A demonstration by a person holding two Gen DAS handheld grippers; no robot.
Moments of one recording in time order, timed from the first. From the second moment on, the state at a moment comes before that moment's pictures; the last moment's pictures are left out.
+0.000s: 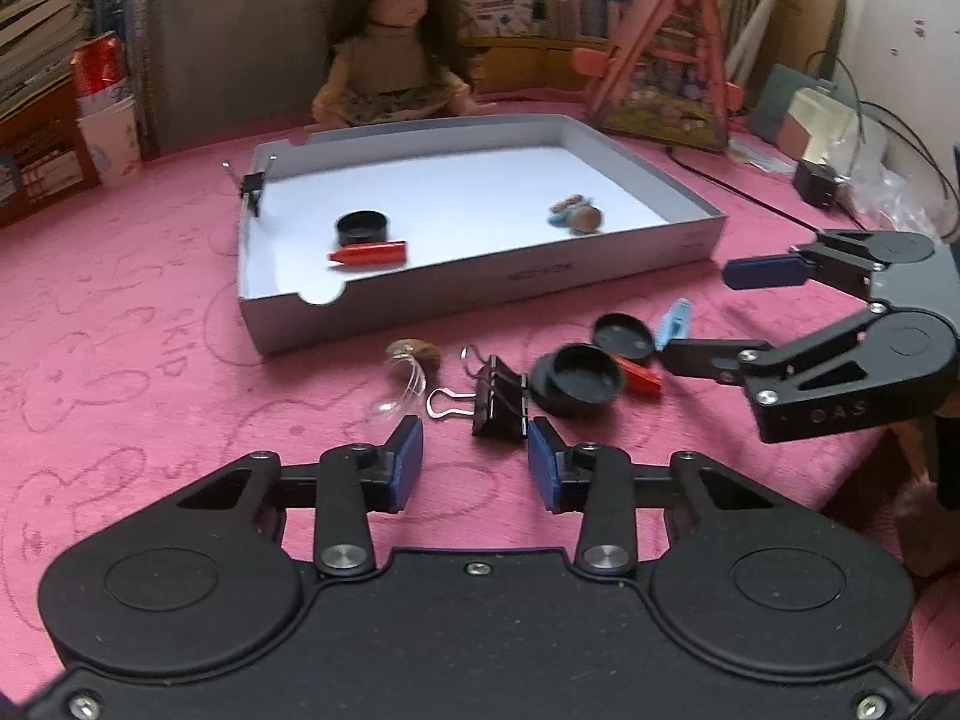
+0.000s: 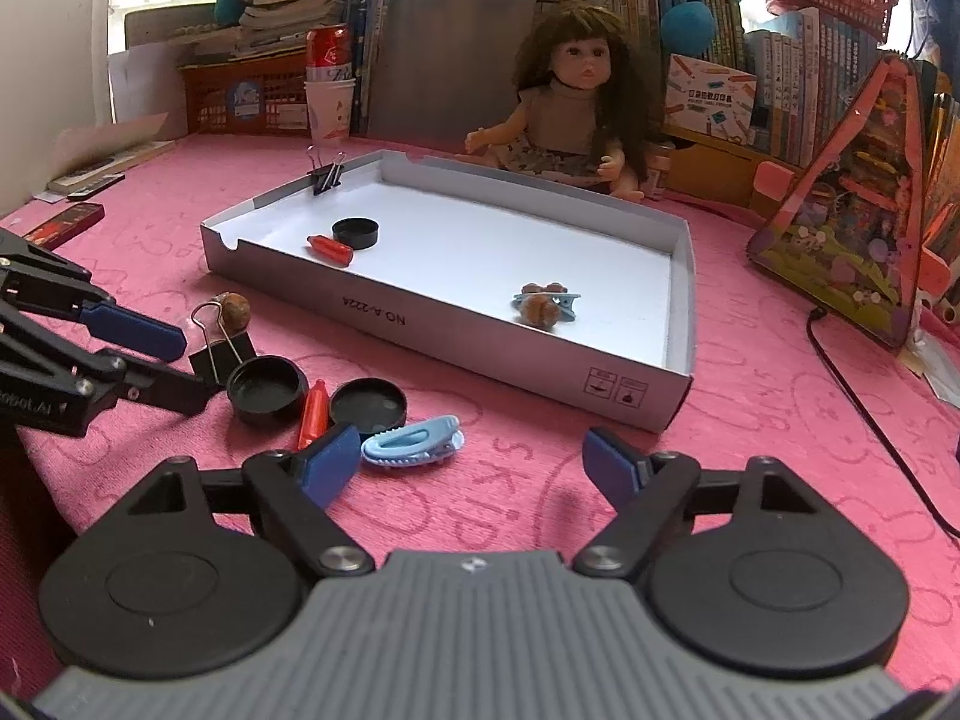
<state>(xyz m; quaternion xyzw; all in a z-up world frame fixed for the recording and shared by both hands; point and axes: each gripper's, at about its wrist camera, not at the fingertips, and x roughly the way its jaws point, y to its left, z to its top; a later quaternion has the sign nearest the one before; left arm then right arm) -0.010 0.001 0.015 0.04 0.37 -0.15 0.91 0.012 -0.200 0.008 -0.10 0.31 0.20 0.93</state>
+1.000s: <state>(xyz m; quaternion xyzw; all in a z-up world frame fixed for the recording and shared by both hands) -0.017 0.004 0.028 0.01 0.36 -0.13 0.92 0.016 -0.207 -0.001 -0.06 0.30 0.17 0.93</state>
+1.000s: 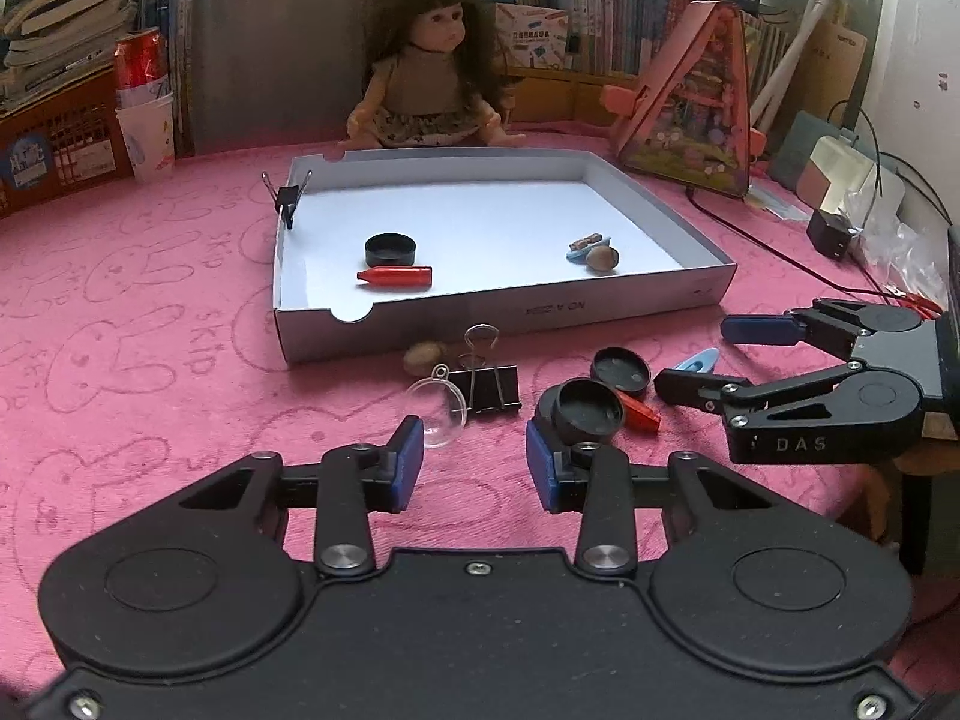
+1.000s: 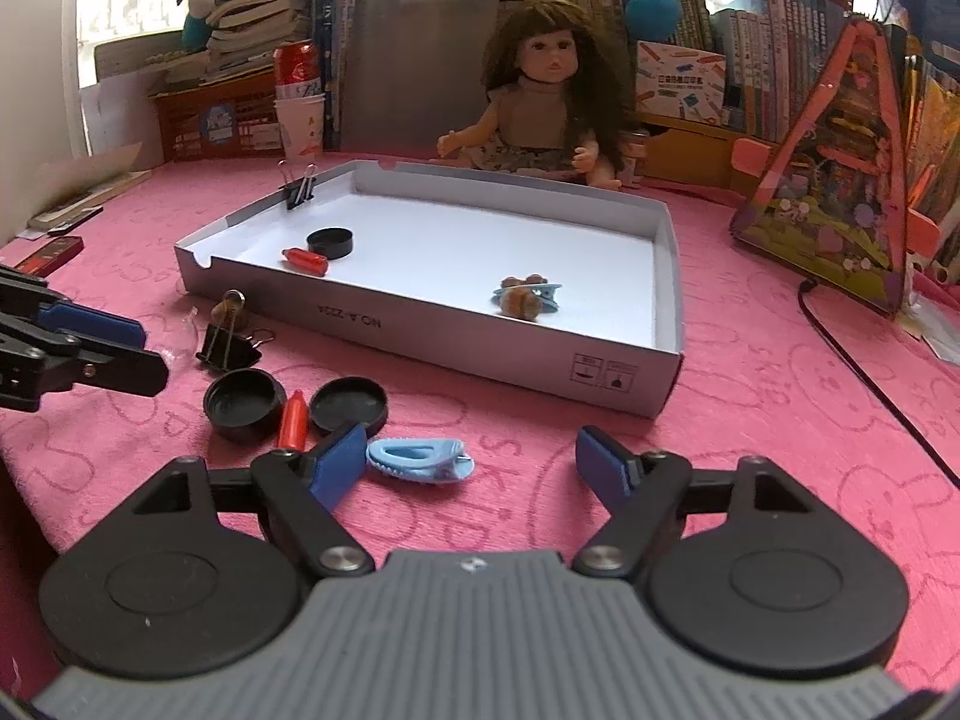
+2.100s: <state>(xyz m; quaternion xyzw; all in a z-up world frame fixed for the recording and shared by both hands) 0.000 0.019 0.020 0.00 0.34 -0.07 0.94 -0.001 -0.196 0.006 -0.06 0.29 0.18 0.94</state>
